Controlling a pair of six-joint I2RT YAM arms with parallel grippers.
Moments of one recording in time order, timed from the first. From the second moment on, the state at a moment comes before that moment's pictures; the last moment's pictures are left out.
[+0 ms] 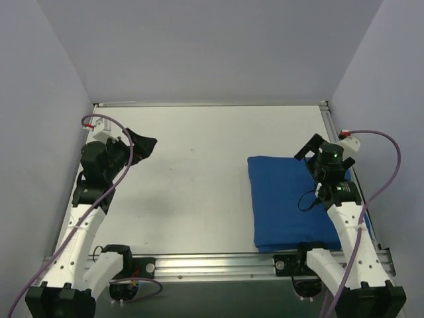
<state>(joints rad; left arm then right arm) -0.09 0.90 0.83 -0.15 0.15 -0.66 0.03 0.92 0.81 -0.41 0.39 0.53</state>
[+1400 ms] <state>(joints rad) -0.66 2.23 1.62 -0.05 0.59 -0.85 -0.43 1.09 0.99 -0.73 0.08 0.55</state>
